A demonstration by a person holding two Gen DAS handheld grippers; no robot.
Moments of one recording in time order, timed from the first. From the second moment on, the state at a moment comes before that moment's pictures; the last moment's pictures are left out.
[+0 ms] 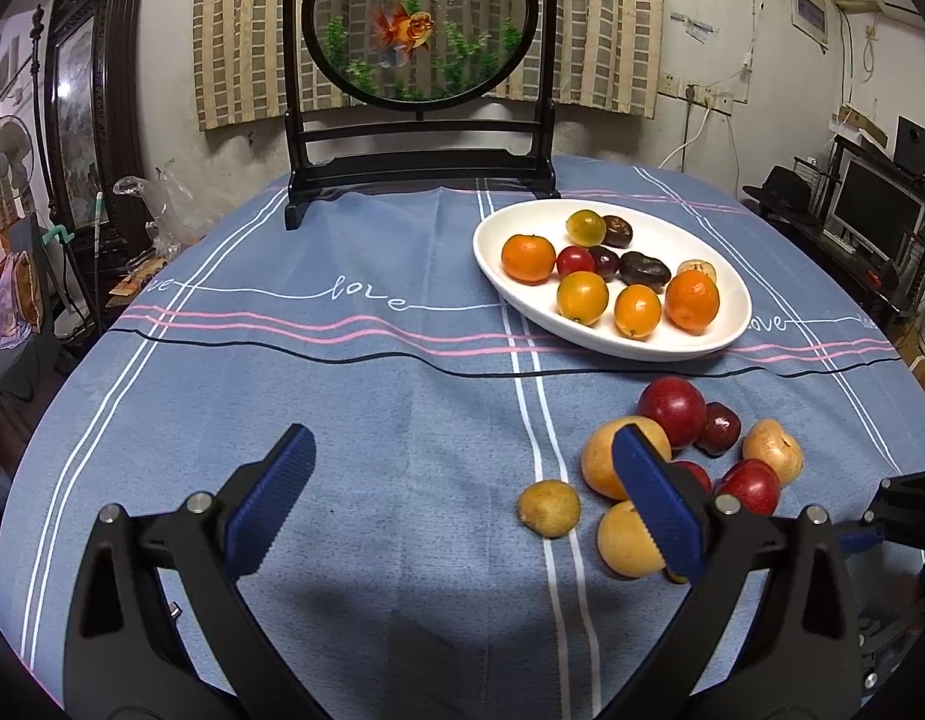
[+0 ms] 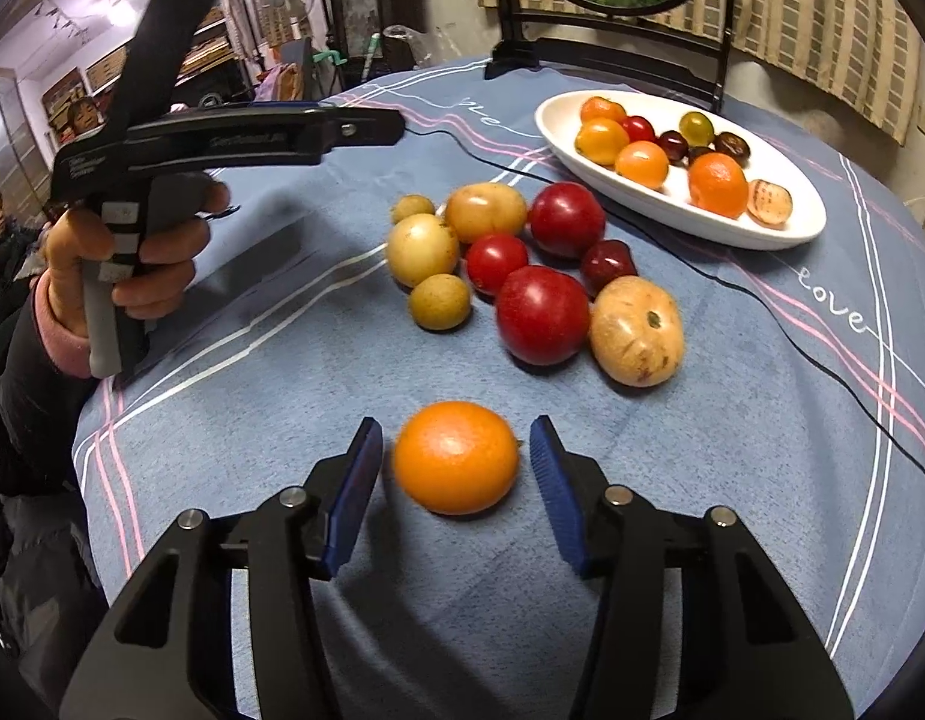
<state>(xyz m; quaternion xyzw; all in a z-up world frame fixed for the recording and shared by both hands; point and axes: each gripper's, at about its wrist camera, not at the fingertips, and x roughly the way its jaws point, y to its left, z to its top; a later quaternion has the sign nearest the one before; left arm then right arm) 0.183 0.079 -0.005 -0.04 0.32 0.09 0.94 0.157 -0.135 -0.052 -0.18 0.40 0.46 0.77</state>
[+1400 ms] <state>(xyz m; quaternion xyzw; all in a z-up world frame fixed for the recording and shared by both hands) 0.205 0.036 -0.052 0.01 0.45 -0.07 0.89 0.185 -0.154 -0.050 -0.10 0.42 0.42 0.80</state>
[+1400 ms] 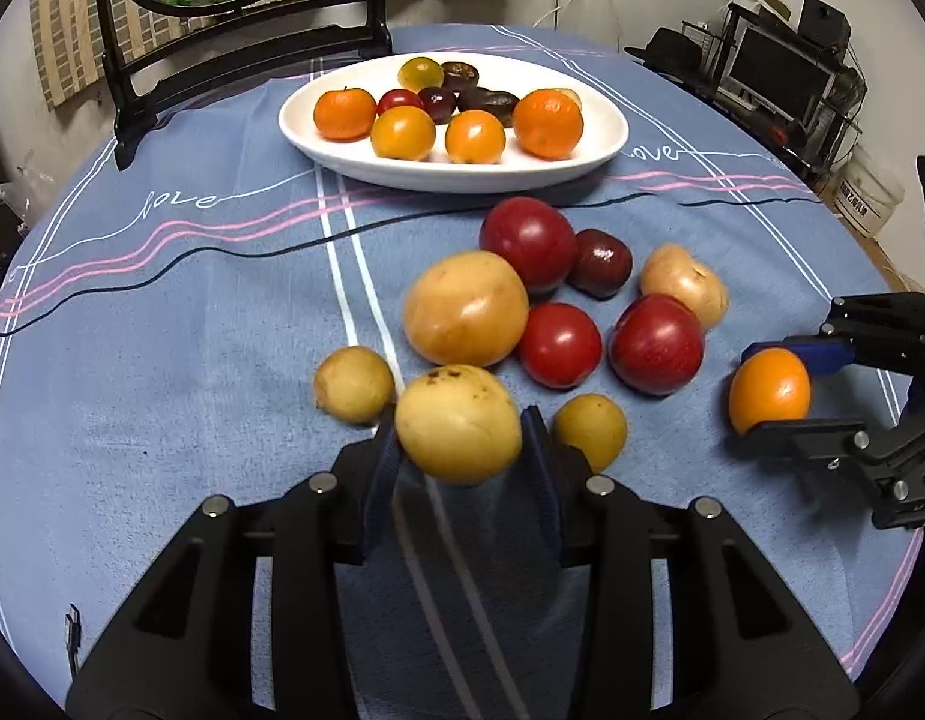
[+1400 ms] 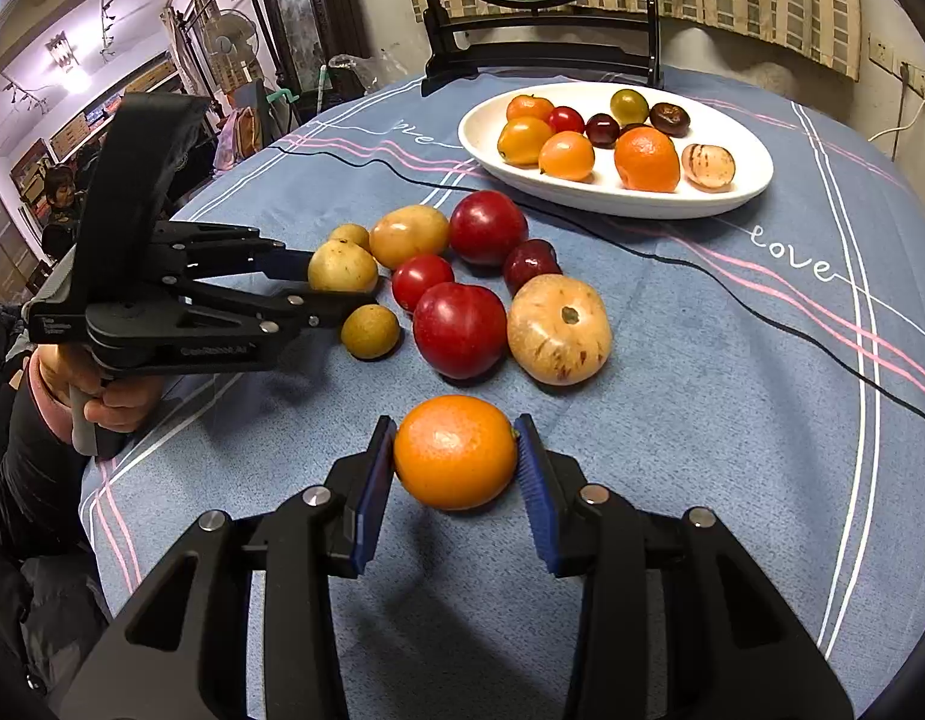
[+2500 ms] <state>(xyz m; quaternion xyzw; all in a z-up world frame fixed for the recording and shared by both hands) 0.244 0.052 0.019 -0.05 0.36 -0.08 0.93 0.278 -0.169 -0.001 0.03 0.32 0.32 0.89</state>
